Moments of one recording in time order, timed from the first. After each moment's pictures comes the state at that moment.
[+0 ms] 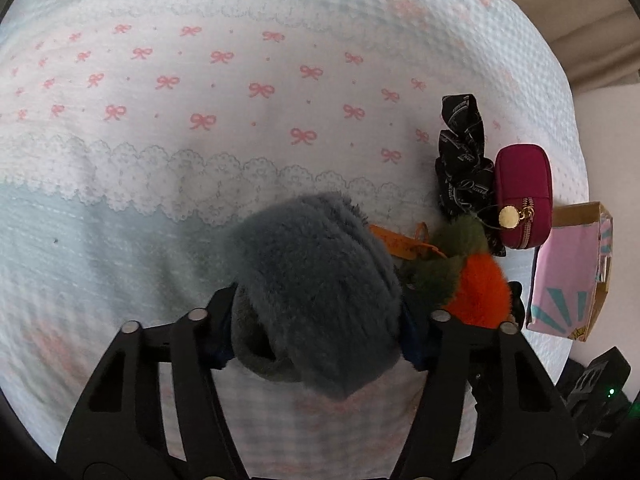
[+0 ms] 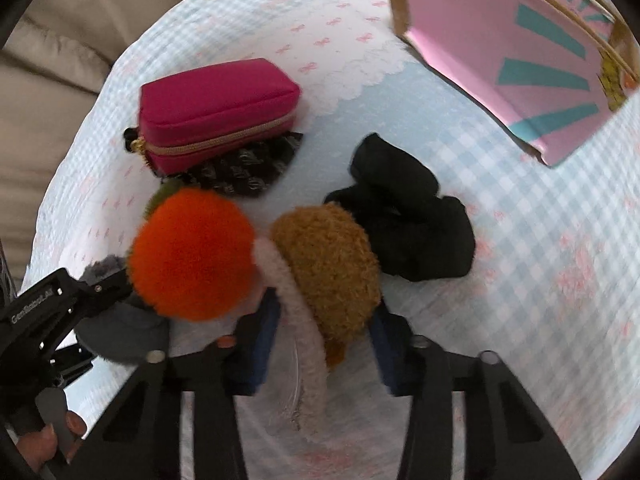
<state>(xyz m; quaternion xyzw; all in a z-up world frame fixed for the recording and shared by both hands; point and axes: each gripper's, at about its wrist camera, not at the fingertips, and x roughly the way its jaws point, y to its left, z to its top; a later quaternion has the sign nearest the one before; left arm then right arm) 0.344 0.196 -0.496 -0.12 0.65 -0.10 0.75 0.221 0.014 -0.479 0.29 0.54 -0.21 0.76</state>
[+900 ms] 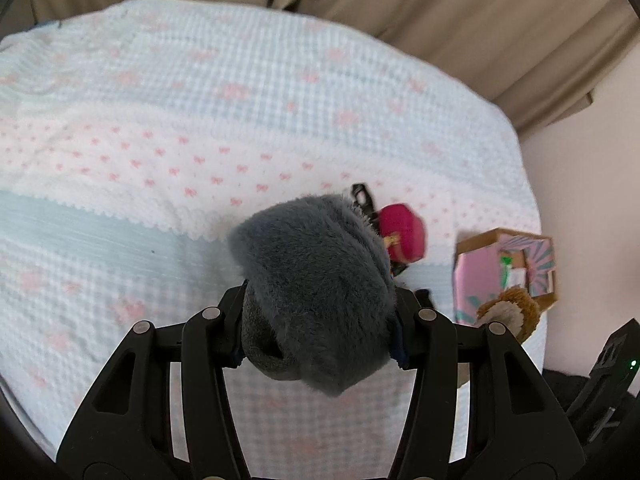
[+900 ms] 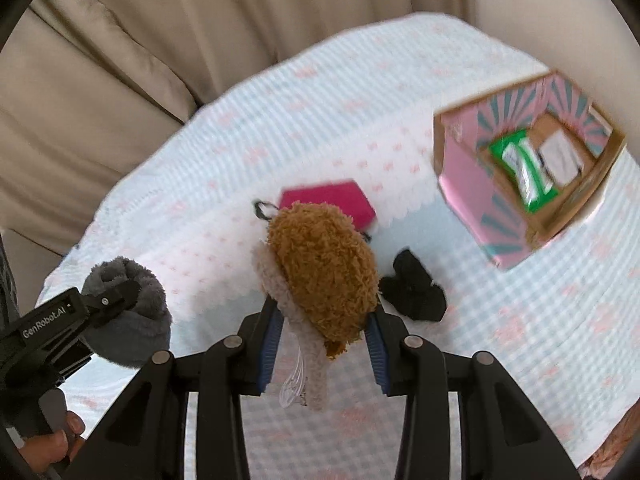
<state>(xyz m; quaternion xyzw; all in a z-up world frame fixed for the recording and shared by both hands) 0.286 0.225 -0.314 -0.14 0.55 -0.11 0.82 0.199 0.033 -0.319 0.24 0.47 -0.15 0.84</state>
